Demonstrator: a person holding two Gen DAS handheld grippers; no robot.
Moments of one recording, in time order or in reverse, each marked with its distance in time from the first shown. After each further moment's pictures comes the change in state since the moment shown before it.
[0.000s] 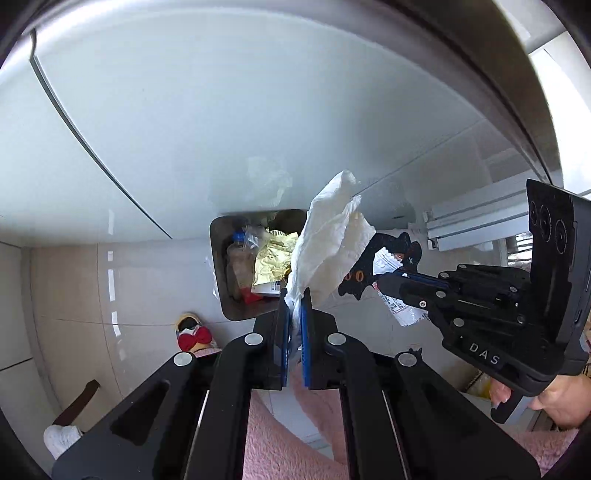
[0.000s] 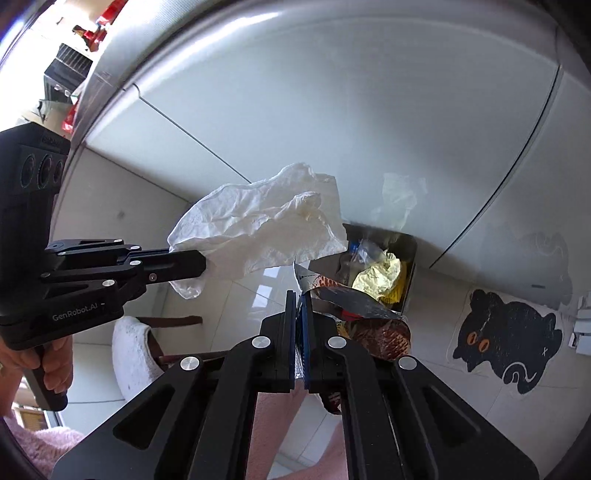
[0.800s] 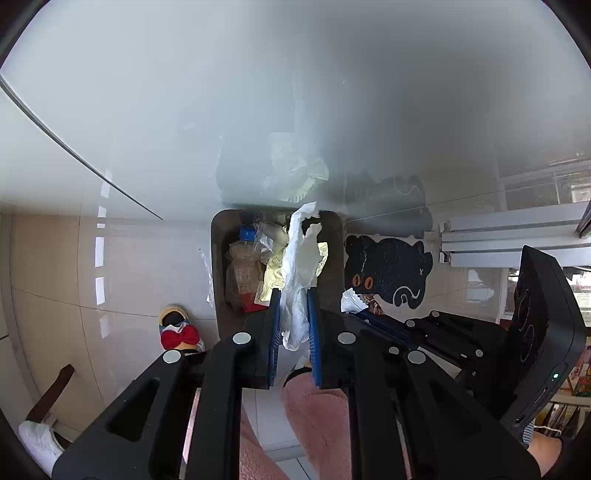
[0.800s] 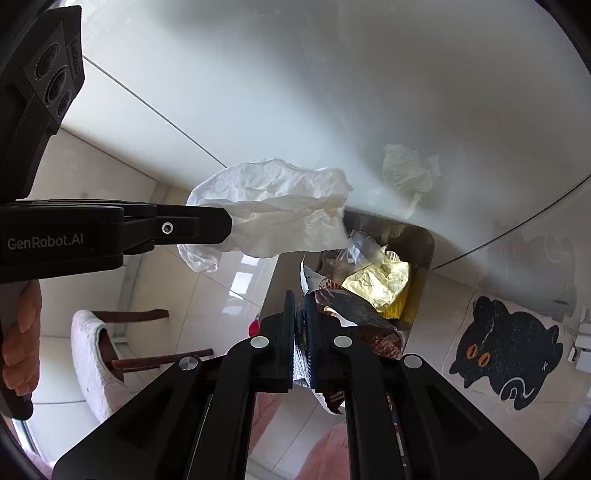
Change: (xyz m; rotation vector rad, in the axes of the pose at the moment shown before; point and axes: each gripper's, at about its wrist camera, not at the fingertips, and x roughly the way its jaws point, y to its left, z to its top) left arm 0.094 0.042 0.030 -0.131 0.069 -0.026; right arm 0.103 -0.017 0.002 -0.034 0.045 -0.060
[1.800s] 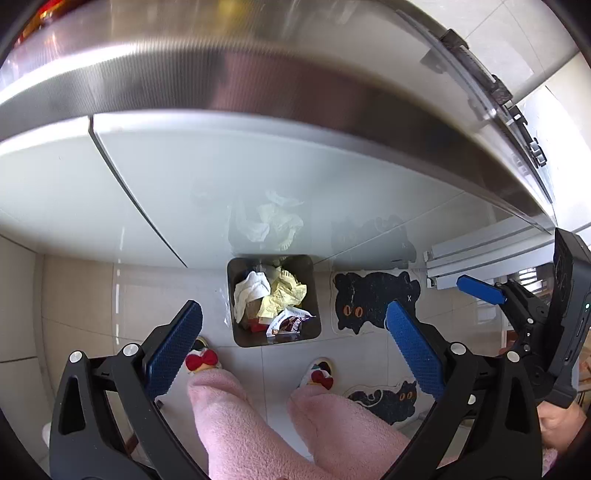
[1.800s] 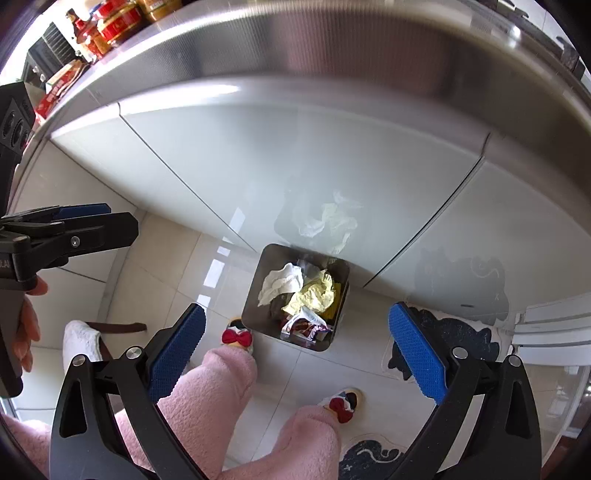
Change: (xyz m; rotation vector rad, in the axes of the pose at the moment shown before) left arm -0.186 -0.053 -0.030 0.103 -0.227 0.047; right arm -0.207 0.032 0.007 -0.001 -0.111 -0.200
